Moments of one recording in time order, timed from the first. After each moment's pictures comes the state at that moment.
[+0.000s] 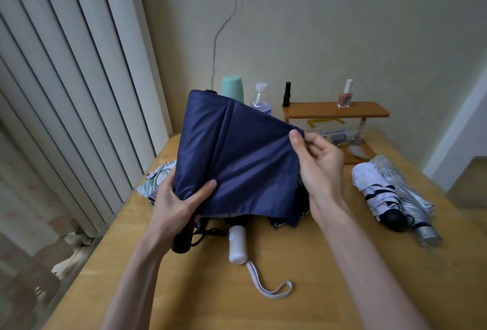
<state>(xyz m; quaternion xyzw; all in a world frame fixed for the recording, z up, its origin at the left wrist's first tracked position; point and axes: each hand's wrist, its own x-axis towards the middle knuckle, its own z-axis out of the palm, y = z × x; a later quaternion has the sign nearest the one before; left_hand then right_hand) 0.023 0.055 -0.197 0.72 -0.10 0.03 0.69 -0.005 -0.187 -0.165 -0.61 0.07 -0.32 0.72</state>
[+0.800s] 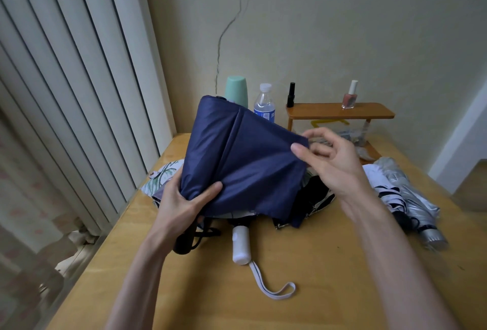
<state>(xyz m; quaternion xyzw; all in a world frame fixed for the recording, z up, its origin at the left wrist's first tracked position) 0.029 0.058 -0.203 0.74 -0.11 0.03 0.67 -0.009 -0.225 -0.157 -0.72 0.00 -0.21 0.66</state>
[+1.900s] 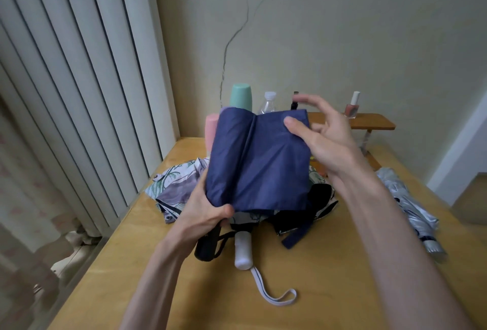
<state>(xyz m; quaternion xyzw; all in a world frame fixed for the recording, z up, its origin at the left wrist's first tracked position) 0.028 0.041 -0.200 0.72 -0.19 -0.06 0.66 -0.003 -0.191 -0.091 -0.71 -0.02 -0.22 0.67</state>
